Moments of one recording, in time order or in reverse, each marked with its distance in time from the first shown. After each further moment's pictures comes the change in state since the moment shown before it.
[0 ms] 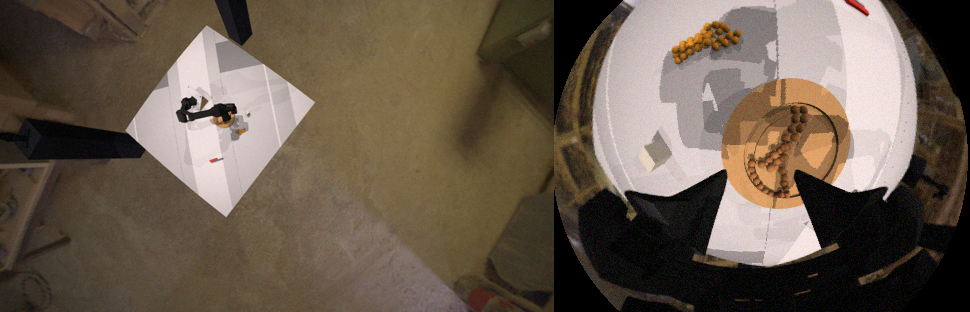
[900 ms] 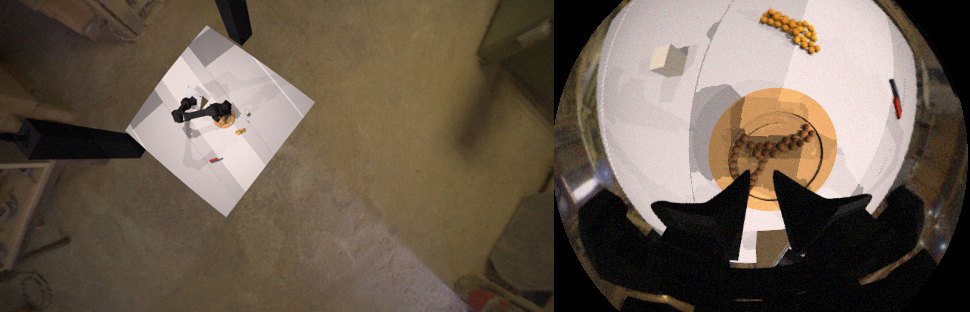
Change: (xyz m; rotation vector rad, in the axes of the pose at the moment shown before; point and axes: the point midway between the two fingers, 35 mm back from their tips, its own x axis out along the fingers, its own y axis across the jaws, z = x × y) arm -0.006 -0.026 -0.008 -0.741 0.002 0.011
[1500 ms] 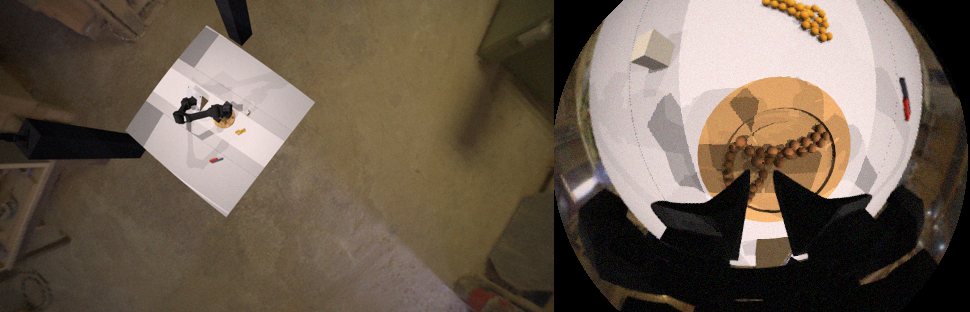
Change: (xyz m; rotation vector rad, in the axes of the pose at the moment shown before) arm 0.026 -0.001 -0.001 -0.004 0.006 -0.002
